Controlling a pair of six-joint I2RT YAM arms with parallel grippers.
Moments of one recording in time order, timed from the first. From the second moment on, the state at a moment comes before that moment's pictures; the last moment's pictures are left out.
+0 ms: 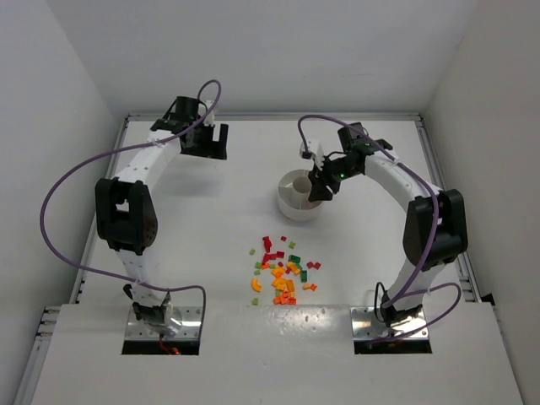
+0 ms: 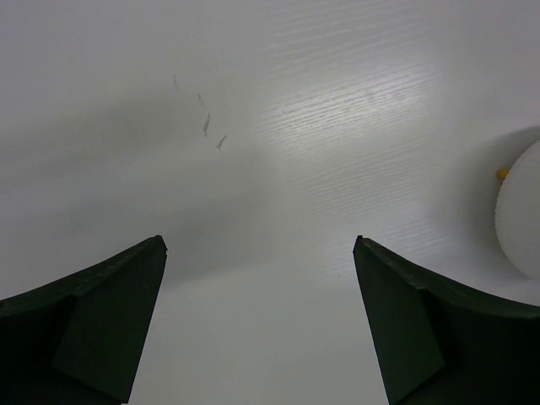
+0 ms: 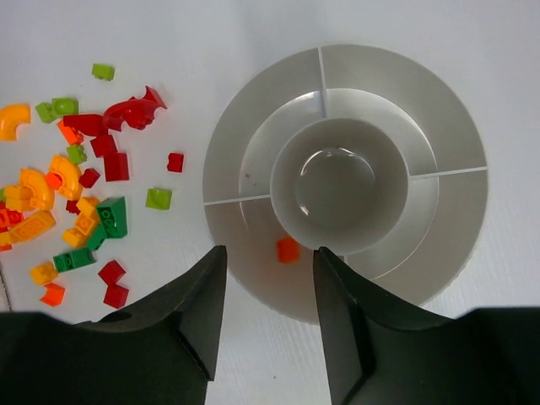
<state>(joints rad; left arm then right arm) -0.15 1.88 1.65 -0.63 0.14 -0.01 0.26 1.76 1.33 -0.73 -0.73 -0.81</state>
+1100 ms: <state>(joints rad) -0.28 1.73 1.45 -0.59 0.35 0.15 0.34 1.42 0.96 -1.19 -0.68 -1.59</state>
